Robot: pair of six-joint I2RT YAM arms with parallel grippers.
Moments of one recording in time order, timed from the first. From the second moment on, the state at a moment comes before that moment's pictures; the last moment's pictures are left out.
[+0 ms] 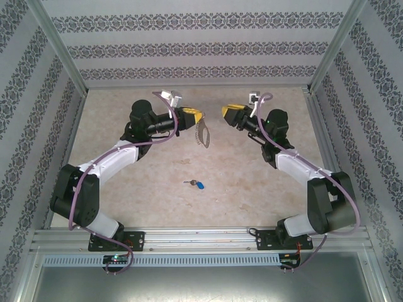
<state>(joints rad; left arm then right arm) -0.37 1.53 1.01 0.58 0.85 -0.39 0.24 1.43 0.77 0.71 -0.63 0.63</state>
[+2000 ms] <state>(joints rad) -0.37 1.58 0.96 0.84 1.00 -0.46 0.31 1.43 0.84 0.69 -0.93 0.59</state>
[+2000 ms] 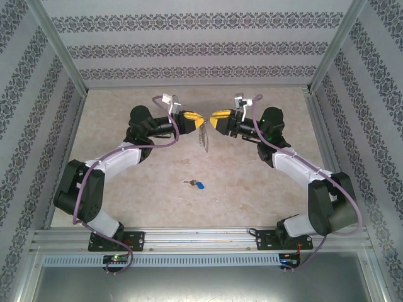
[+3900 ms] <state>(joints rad) -0.37 1.55 0.96 0.90 0.90 -0.54 0.29 1.41 0.86 0.77 -0.92 0.62</state>
